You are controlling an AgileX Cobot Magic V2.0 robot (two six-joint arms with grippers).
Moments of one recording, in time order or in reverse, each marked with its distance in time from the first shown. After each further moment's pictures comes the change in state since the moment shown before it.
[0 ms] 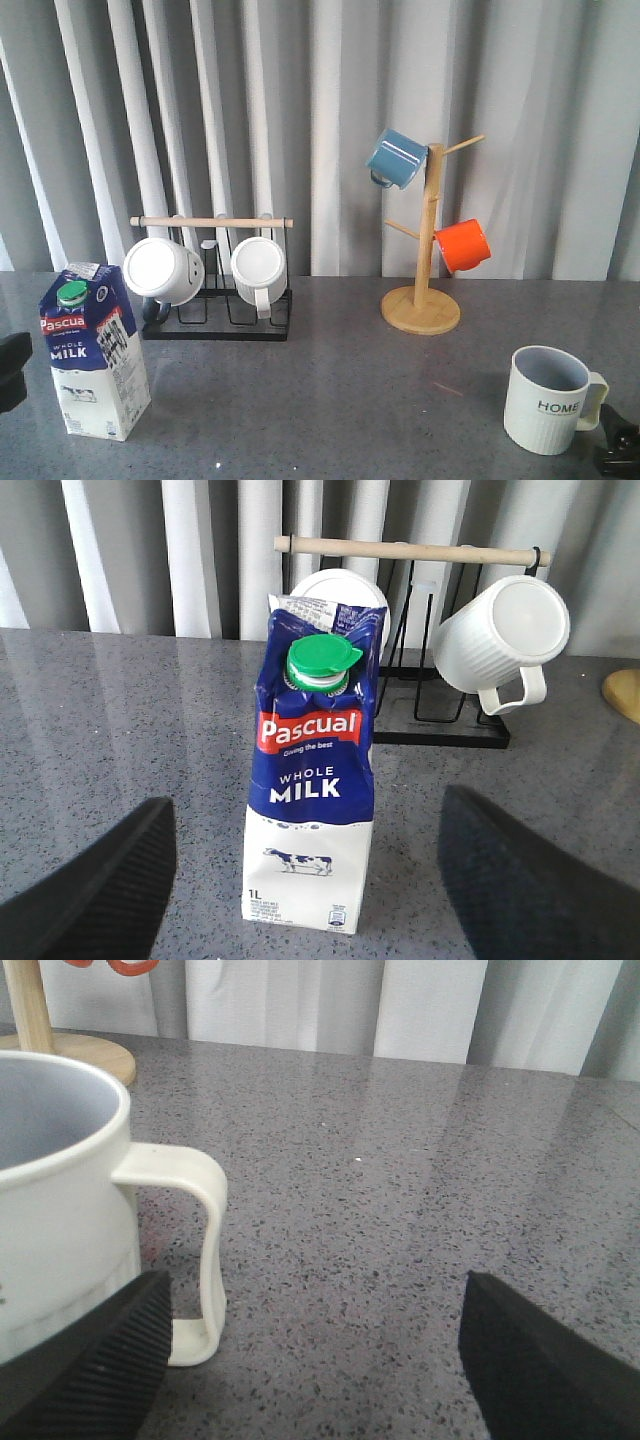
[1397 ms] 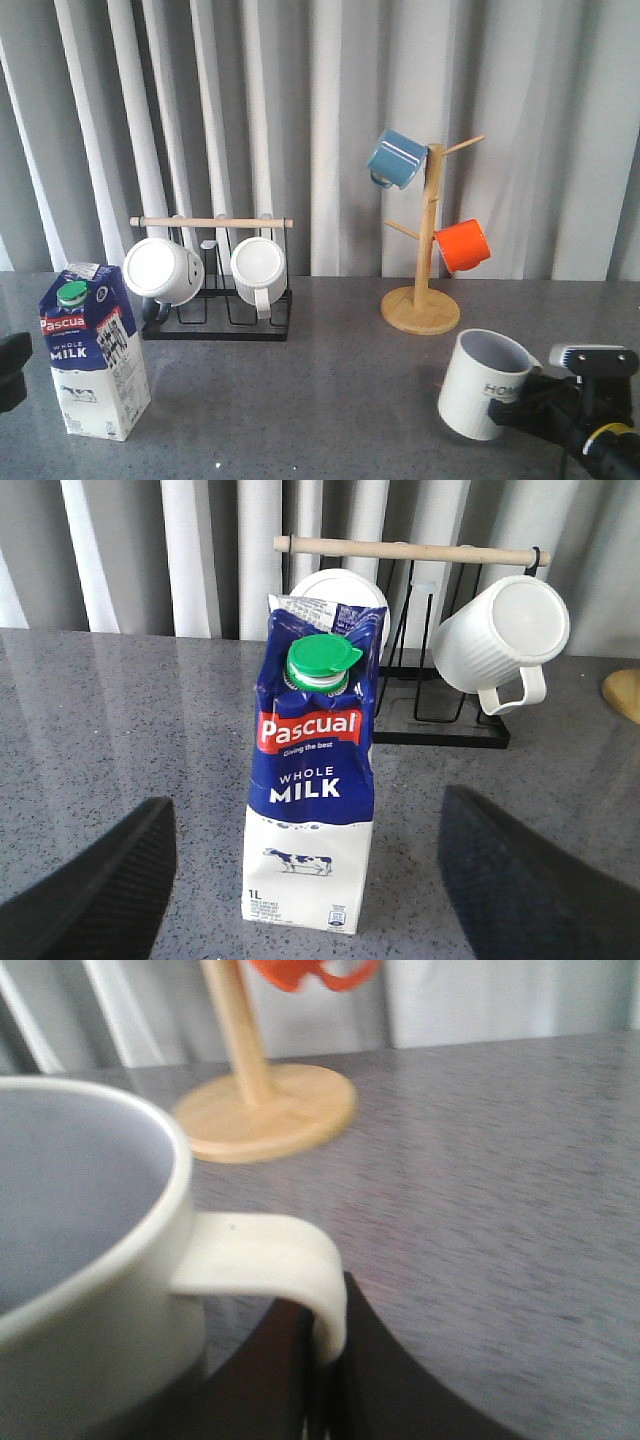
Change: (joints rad) left arm 0.000 0.000 0.000 0.000 0.000 0.001; right arm 0.226 0.147 -0.251 -0.126 0.097 0.350
